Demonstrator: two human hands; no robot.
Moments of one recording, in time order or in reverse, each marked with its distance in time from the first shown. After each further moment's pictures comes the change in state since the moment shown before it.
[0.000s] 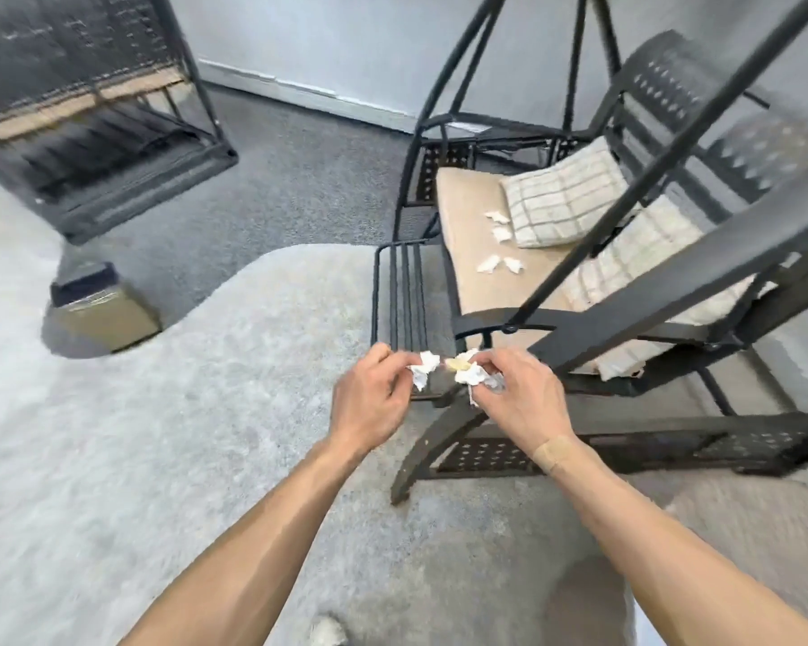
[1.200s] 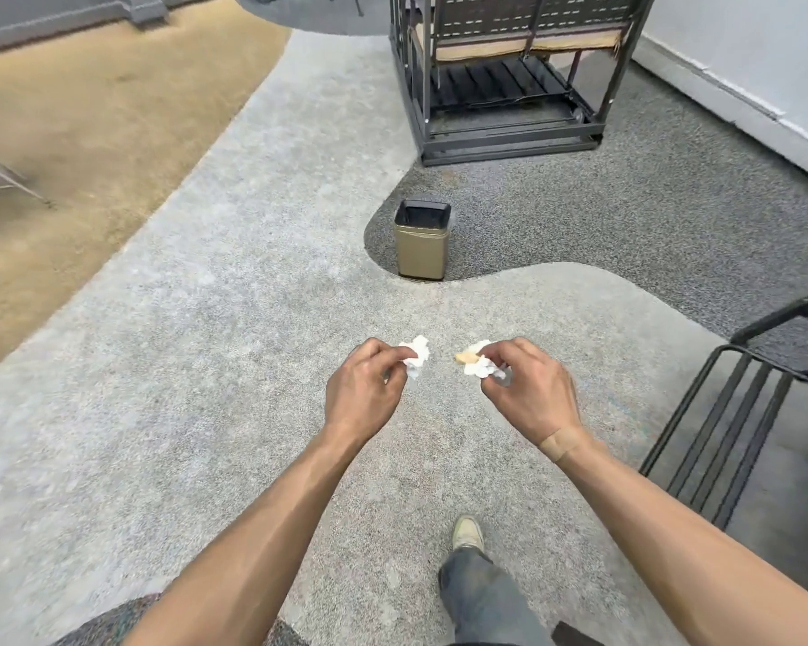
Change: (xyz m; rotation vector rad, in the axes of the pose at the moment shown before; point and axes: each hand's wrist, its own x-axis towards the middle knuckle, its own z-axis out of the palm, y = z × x) left_hand -0.070 -0.410 -0.303 0.285 0.431 -0.718; right_hand 0.187 -0.435 0.339 0.206 -0.451 -0.626
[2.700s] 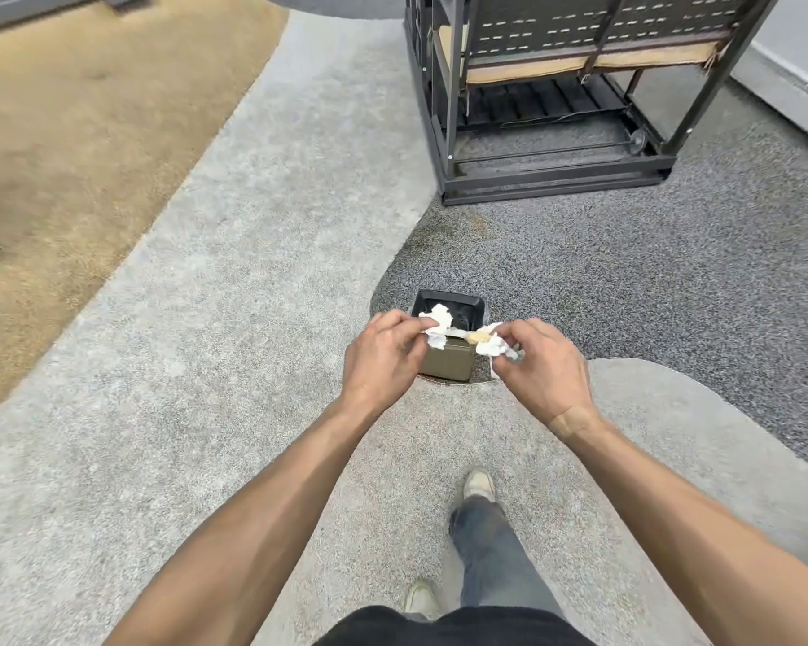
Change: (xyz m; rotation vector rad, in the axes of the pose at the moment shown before) left_hand 0.650 -0.142 0.090 0.017 -0.031 0.044; right_hand 0.657 0.069 0.109 -0.083 -0.053 0.049
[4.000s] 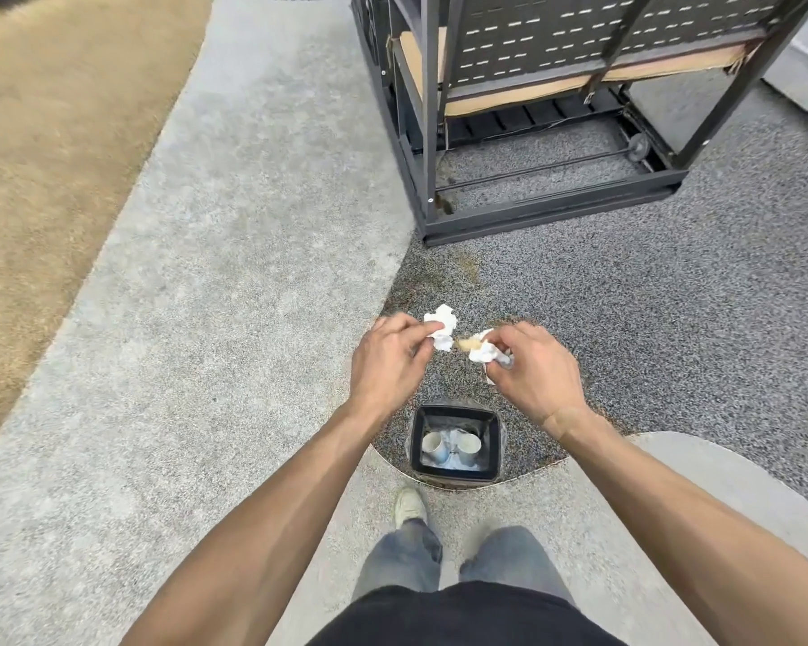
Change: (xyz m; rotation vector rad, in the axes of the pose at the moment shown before) left_hand 0.465 -0.121 0.078 -0.037 -0.165 0.035; right_hand 0.463 0.032 0.069 -0.093 -0.058 0.069
